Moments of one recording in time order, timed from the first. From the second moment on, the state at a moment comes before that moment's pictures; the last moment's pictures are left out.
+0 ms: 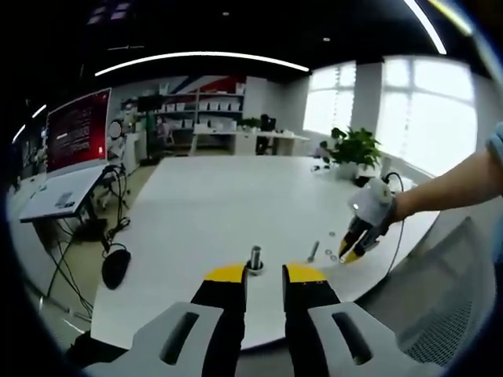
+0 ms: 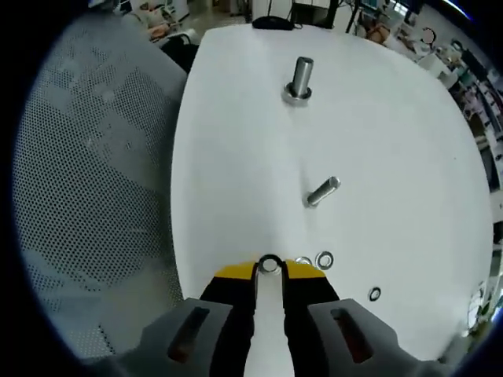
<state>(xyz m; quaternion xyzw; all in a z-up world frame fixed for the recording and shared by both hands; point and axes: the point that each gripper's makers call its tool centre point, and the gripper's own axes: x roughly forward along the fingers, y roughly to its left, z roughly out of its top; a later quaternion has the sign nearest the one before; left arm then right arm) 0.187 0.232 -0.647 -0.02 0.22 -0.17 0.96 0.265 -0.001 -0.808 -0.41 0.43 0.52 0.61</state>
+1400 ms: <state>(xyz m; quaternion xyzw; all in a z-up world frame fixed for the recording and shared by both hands) 0.186 0.231 -0.650 -0.02 0.22 -0.17 0.96 0.313 0.049 -0.788 -0.41 0.42 0.50 0.64</state>
